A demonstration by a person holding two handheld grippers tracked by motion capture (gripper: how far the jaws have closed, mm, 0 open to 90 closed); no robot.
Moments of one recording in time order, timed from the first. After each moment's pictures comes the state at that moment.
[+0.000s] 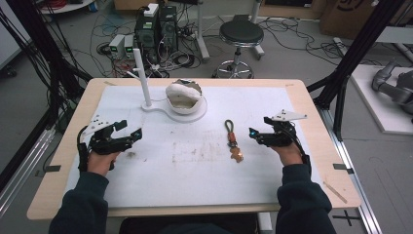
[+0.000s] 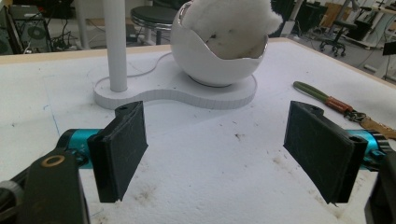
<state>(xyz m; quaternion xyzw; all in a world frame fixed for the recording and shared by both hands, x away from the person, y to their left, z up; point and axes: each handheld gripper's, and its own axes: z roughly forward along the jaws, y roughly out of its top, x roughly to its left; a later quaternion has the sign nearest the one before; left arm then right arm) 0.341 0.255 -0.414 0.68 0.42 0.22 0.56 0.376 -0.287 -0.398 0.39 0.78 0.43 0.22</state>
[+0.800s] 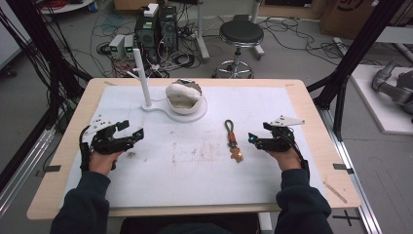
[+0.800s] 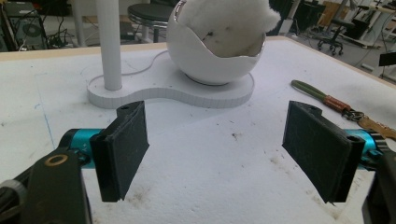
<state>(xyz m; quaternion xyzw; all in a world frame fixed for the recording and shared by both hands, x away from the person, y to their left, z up) 0.343 0.252 -0.416 0.68 0.42 0.21 0.56 0.370 -0.283 -0.411 0.40 0.78 0.43 0.21</state>
